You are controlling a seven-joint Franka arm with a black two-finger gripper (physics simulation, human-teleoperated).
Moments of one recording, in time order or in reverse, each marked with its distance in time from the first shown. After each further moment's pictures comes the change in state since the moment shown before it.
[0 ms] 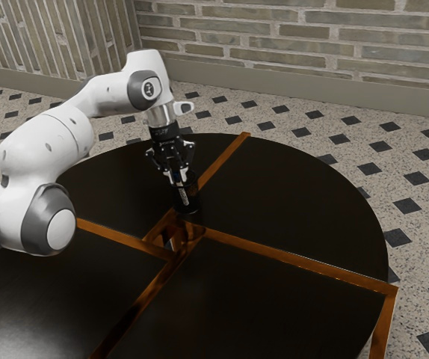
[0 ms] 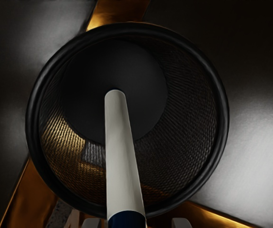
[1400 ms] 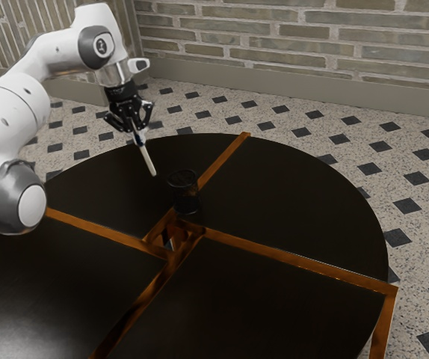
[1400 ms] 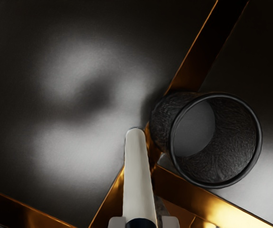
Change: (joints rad) arm 0.101 -0.165 0.021 -0.016 0.028 -0.060 0.015
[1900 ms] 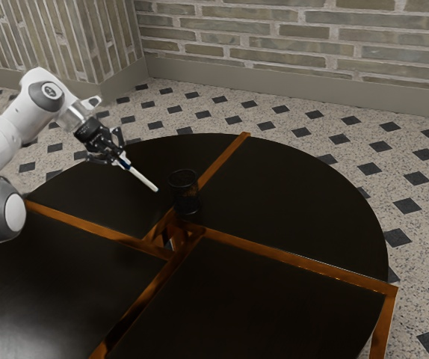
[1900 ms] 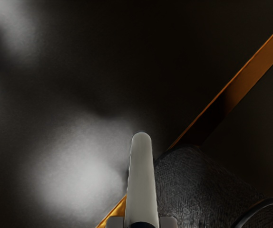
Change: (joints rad) arm 0.293 0.224 -0.078 -0.010 -0.454 0.102 0.009
